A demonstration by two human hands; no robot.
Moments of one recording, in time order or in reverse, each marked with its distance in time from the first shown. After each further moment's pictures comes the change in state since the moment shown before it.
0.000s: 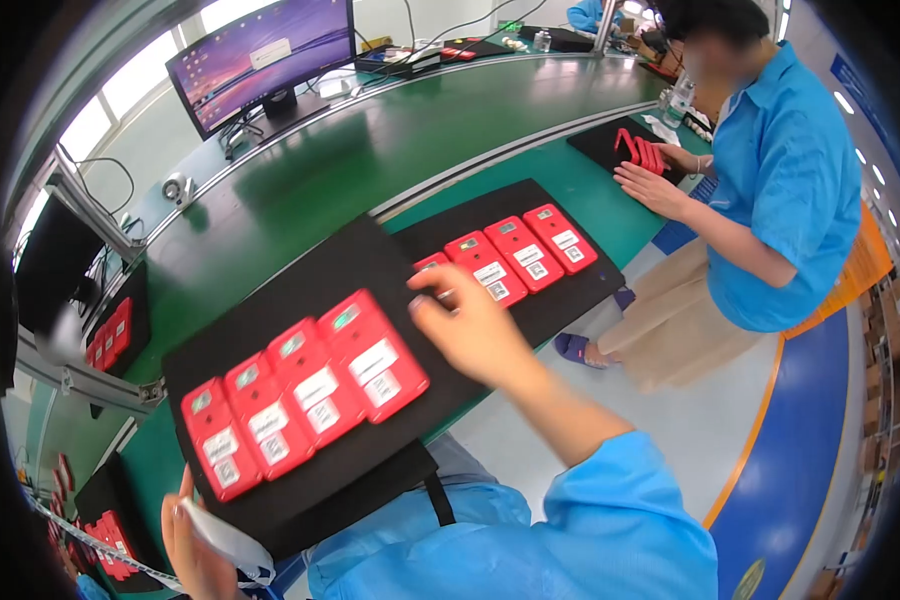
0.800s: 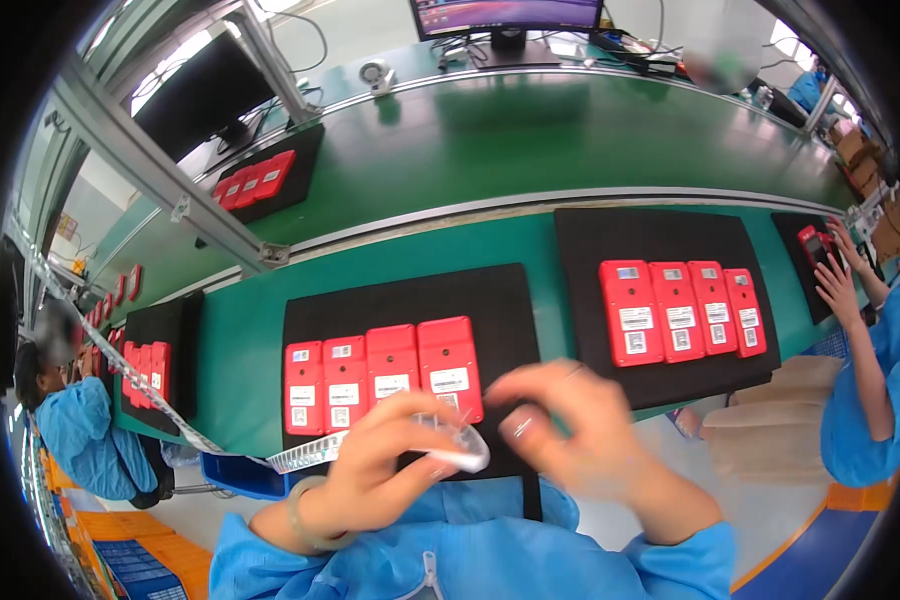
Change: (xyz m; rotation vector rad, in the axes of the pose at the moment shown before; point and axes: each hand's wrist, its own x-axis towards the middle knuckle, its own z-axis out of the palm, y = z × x) left_hand 0.010 -0.030 0.055 0.327 -0.684 0.400; right_hand -0.044 -0.053 0.043 -0.132 -0.583 -0.399
